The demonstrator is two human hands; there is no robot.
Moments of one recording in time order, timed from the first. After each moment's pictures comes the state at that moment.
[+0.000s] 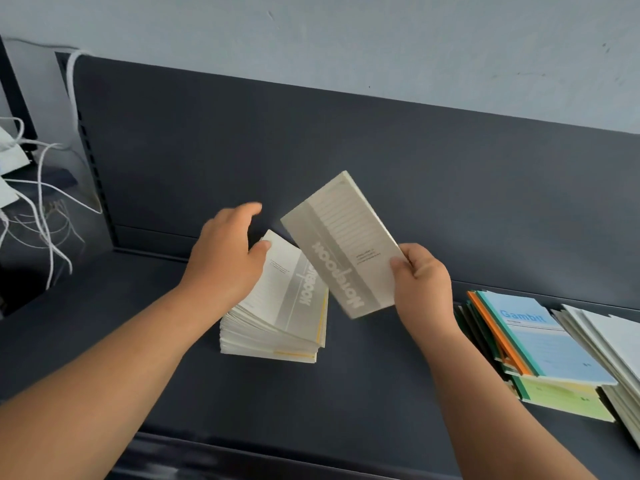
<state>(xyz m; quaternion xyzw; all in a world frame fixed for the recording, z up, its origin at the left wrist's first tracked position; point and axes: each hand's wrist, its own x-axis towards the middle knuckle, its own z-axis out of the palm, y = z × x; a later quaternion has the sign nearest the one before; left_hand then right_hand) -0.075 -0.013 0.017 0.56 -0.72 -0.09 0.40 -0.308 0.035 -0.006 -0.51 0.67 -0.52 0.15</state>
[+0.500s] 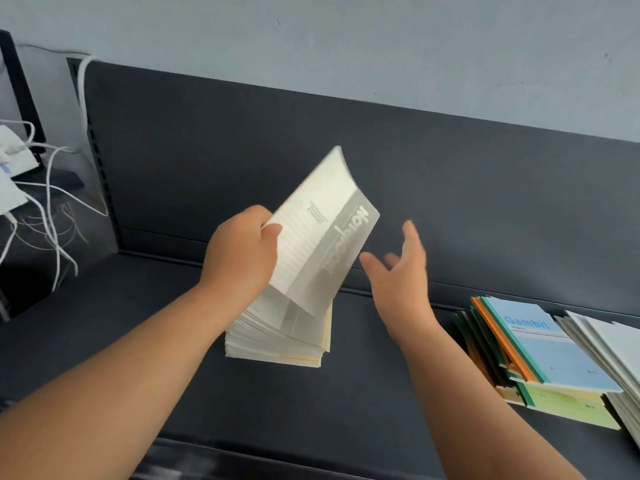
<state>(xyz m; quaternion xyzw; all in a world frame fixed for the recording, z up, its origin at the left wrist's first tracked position) -0.086 -0.011 0.029 0.55 -0.69 -0.10 0.46 -0.276 0.027 0.004 -0.49 0.62 -0.56 0.25</state>
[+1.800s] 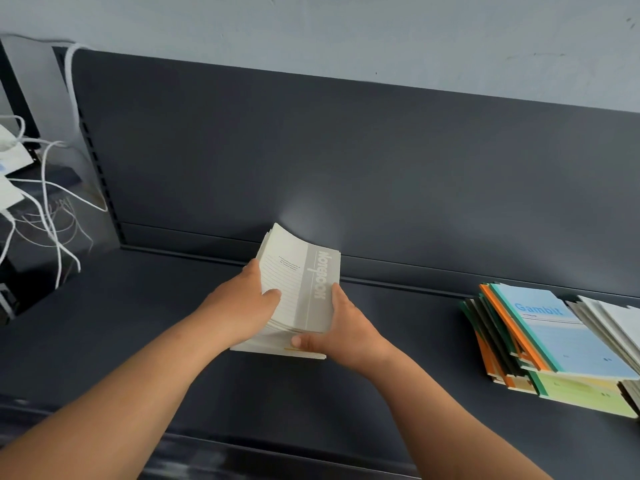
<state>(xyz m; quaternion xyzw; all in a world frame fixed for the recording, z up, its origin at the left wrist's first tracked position) -0.072 0.002 -0.013 0.63 -0.72 -0.25 0.16 -0.249 0.020 -0.074 -0.61 0.64 -0.30 0.36</state>
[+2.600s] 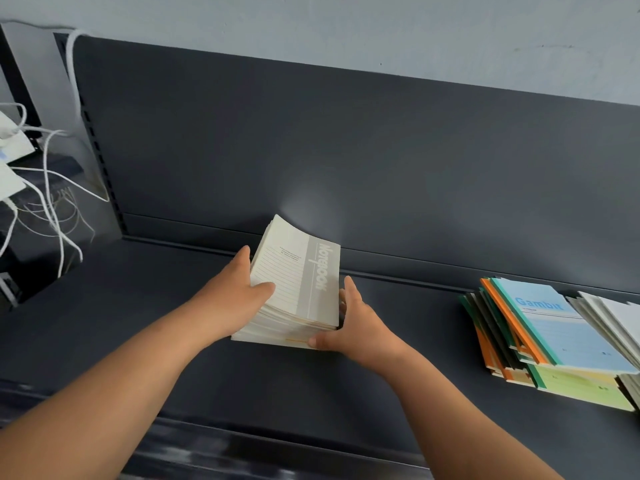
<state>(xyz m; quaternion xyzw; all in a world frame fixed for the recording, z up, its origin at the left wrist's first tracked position) -0.064 0.005 -0.015 0.60 -0.69 -0.34 0.22 -0.264 0.028 -0.074 -0.60 0.65 -0.27 0.39</state>
